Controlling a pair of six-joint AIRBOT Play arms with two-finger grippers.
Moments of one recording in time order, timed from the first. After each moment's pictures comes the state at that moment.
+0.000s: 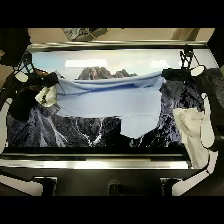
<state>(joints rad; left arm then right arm) 0.11 -1.71 1.59 1.13 -0.80 -1.50 -0.18 -1.85 1.74 -0.94 0.75 1.09</state>
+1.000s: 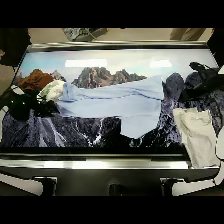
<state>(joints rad) 0.26 -1.73 1.39 1.15 -1.32 -1.47 -0.33 -1.68 1.74 -1.31 1.53 0.98</state>
